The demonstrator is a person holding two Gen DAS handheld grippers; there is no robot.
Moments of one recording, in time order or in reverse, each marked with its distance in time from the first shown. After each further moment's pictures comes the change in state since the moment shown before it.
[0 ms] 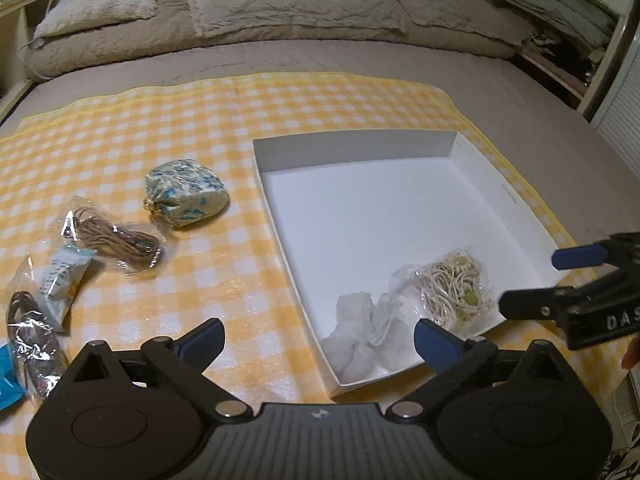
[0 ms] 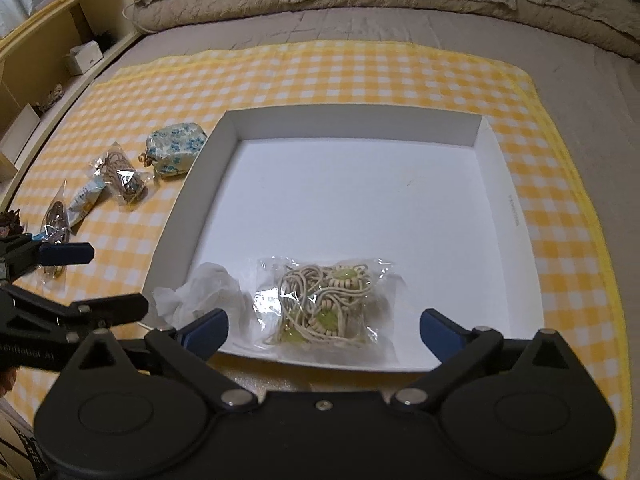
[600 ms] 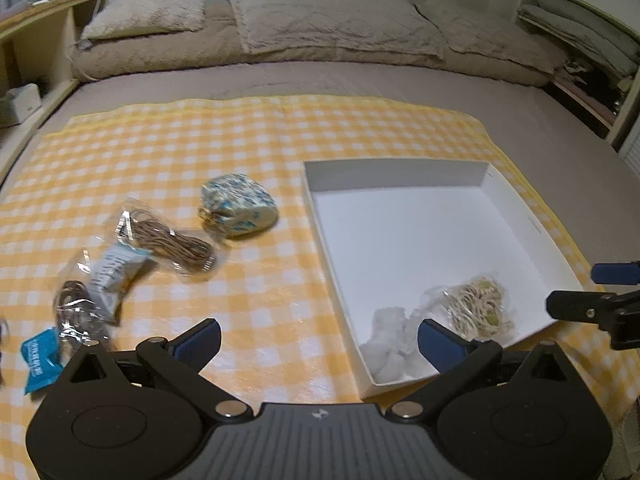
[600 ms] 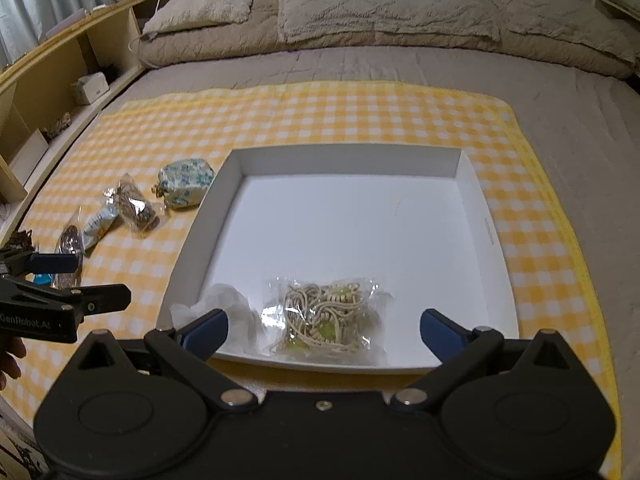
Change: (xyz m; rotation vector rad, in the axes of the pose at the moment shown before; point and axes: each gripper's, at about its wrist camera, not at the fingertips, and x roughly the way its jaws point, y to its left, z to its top) left arm -0.032 0.014 -0.003 -0.072 -0.062 0.104; right arm -0.035 0.002 -0.011 0.017 -0.122 -0.013
